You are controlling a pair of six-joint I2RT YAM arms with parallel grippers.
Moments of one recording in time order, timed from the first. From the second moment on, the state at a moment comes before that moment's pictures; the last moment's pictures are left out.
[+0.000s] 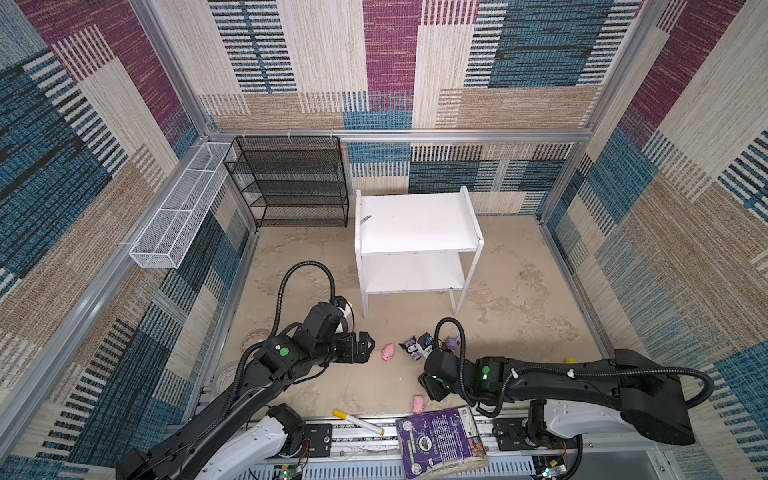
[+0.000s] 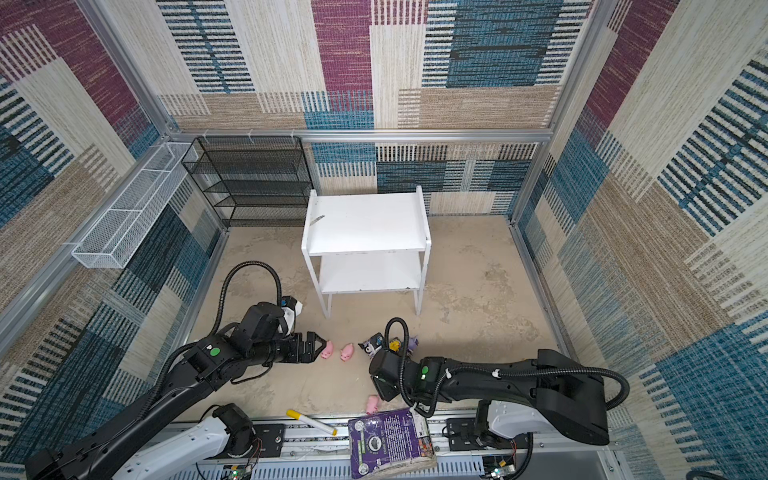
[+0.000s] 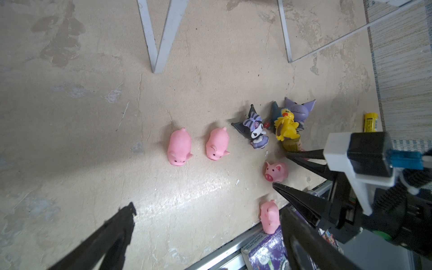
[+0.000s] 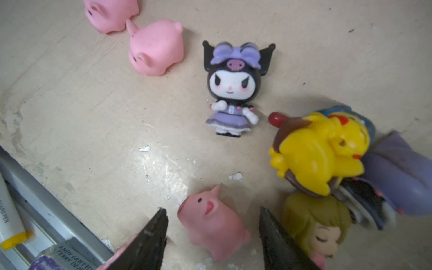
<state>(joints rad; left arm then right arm) -0.65 0.87 0.74 -0.77 0.11 -0.57 1.20 1.28 0.56 -0.33 0.21 0.56</state>
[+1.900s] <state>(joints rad) -0.68 0.92 0.75 -0.68 0.48 -0.57 1.20 1.02 0.49 -0.08 0.08 0.30</state>
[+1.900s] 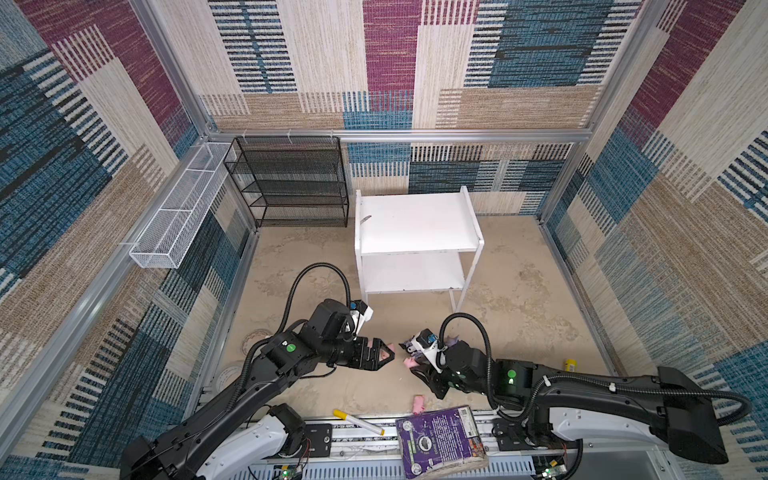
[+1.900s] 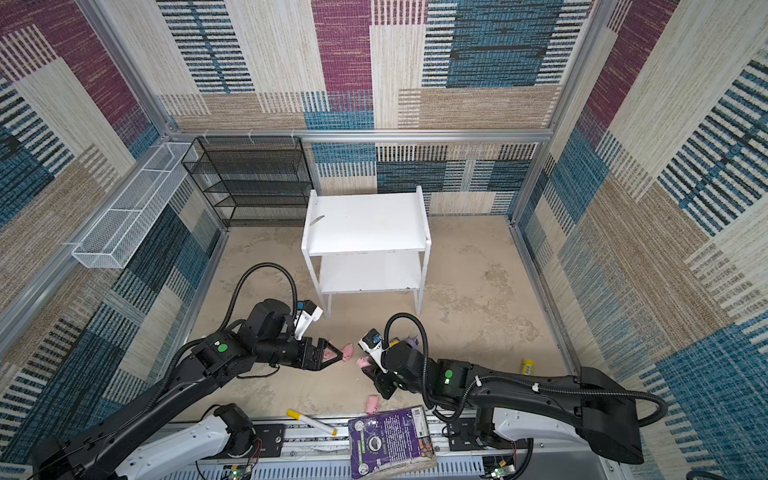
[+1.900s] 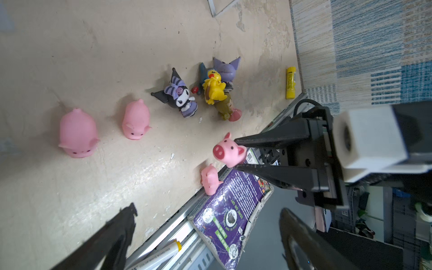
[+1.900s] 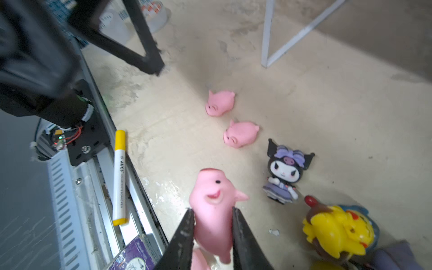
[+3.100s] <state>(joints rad) -0.72 1.07 0.81 -0.55 0.78 -0.59 1.20 0.89 0.48 0.05 -0.02 0.12</state>
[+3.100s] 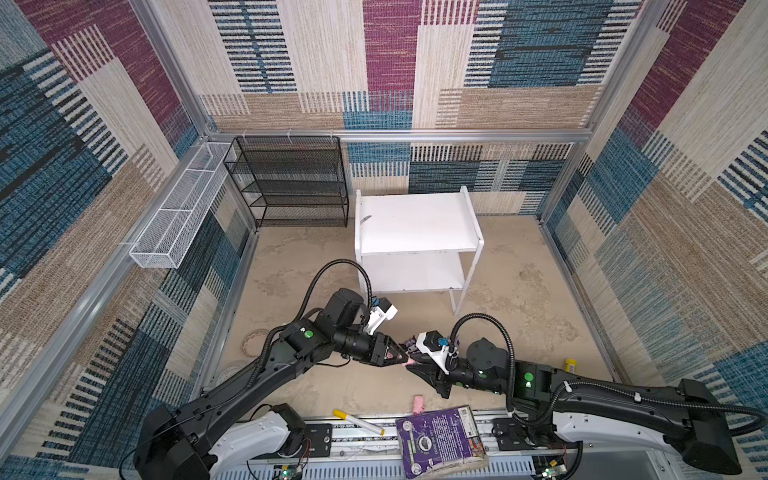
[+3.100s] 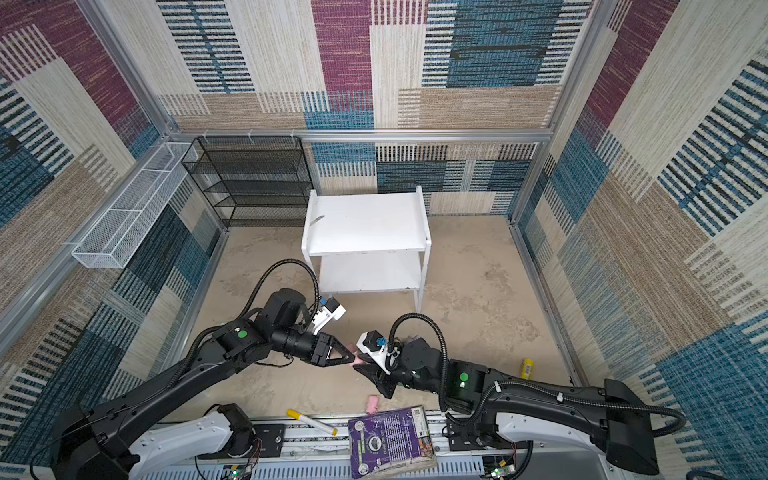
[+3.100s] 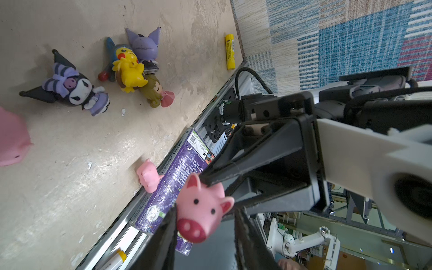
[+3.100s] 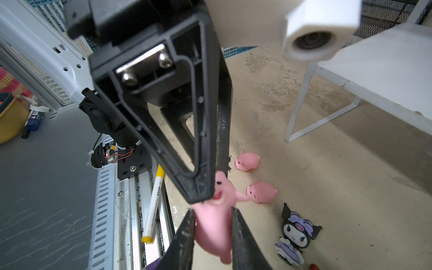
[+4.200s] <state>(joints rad) -0.73 0.91 0.83 -0.53 0.44 -0.57 1.20 0.73 0.45 -0.05 0.20 0.24</state>
